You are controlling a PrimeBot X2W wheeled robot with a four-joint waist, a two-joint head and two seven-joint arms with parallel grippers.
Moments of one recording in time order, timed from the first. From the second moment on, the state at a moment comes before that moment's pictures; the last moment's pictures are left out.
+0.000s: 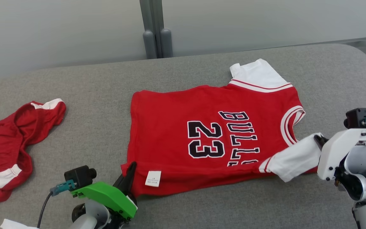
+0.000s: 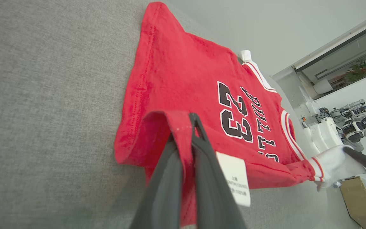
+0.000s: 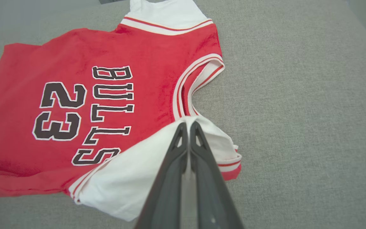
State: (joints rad) left arm -0.24 0.30 -0.65 0.39 -1.20 -0.02 -0.12; right arm -0.18 -0.21 -0.09 0.06 0.31 0.13 0.70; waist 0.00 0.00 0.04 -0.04
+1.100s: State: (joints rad) left arm -0.42 0.24 -0.62 0.64 -1.05 -0.05 -0.26; right arm -0.47 -0.19 -0.01 0.38 0.32 0.13 0.19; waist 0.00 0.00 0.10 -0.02
